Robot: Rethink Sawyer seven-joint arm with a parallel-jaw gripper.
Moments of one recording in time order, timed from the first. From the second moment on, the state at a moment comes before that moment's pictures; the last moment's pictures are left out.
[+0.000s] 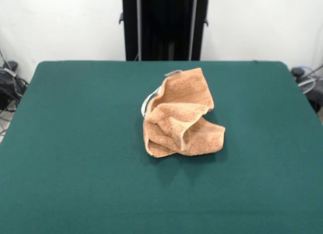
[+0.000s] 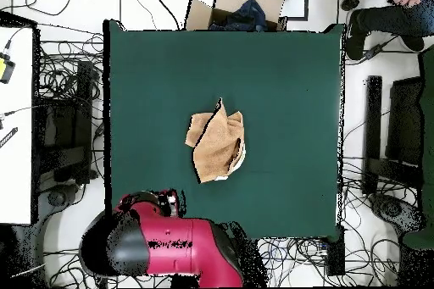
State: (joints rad) arm -0.01 -1.20 0.00 2.16 0.00 0.52 1.57
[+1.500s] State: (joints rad) arm -0.09 -0.94 0.00 1.66 -0.01 0.55 1.57
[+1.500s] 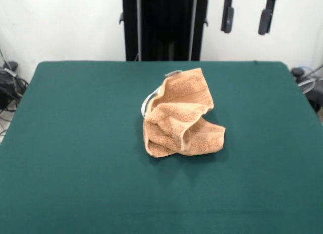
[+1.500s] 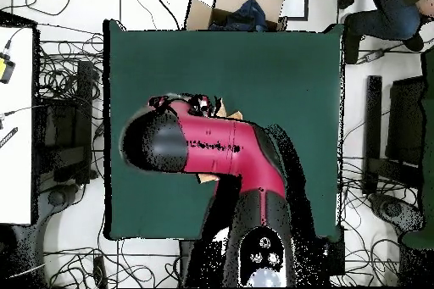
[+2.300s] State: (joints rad) arm -0.11 -0.73 0.00 1.22 -0.01 0.86 1.57
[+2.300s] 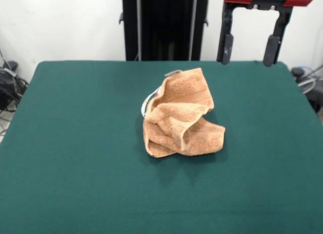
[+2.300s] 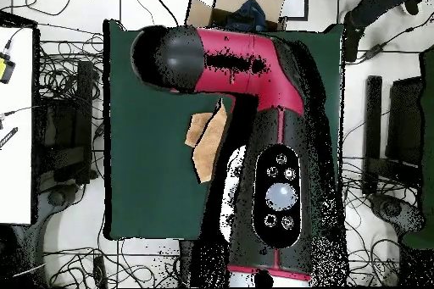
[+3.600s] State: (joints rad) arm -0.18 -0.73 -0.01 1.16 -0.01 0.92 1.57
